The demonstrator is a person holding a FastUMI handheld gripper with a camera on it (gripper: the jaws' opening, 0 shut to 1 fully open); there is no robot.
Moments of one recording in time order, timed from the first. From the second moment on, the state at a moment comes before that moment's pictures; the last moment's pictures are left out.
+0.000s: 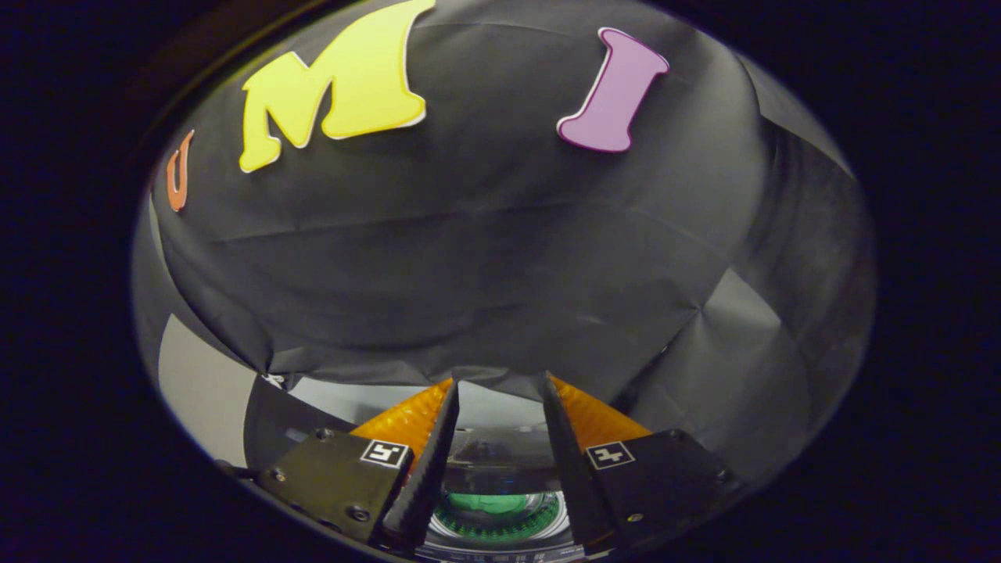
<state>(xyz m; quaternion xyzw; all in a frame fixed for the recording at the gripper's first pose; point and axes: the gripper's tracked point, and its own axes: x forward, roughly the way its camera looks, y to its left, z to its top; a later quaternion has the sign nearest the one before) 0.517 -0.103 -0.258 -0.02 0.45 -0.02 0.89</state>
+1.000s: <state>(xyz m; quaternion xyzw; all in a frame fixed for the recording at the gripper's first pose) 0.444 -0.092 -0.269 0.01 0.42 -0.04 0.91</state>
